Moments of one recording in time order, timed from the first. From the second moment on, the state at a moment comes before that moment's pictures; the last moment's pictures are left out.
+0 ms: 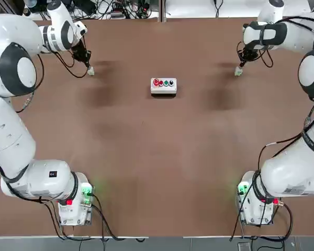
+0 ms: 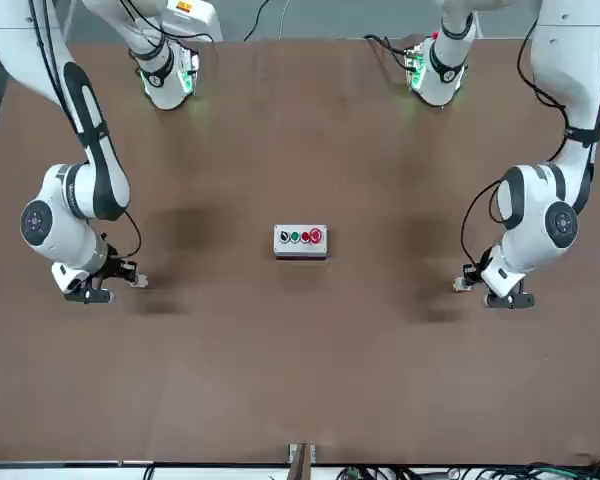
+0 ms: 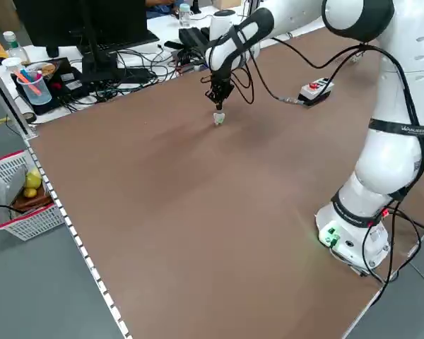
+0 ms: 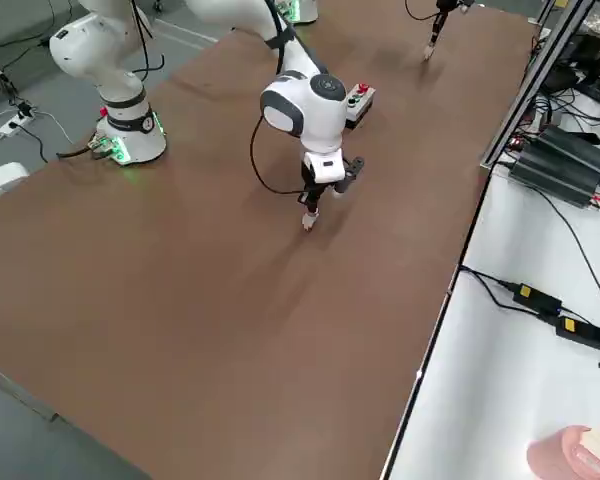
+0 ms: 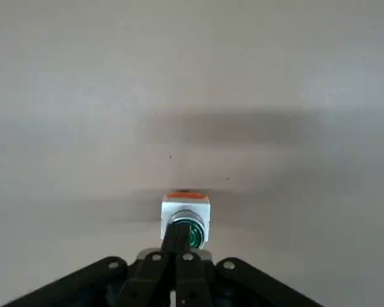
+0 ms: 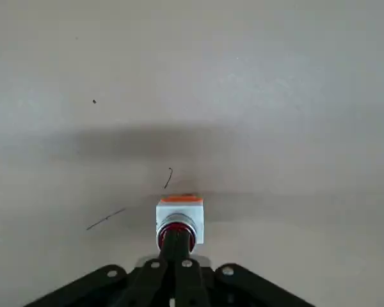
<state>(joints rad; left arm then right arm) 0.04 0.43 -0.05 -1.97 -0.04 2.41 0.03 -0.04 0.39 0.01 -2.01 0.02 2.39 0.00</state>
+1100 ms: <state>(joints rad) 0.04 0.41 -0.05 -1.97 -0.04 2.37 0.03 -0.04 0.39 0.01 -2.00 0.02 2.33 0.01</state>
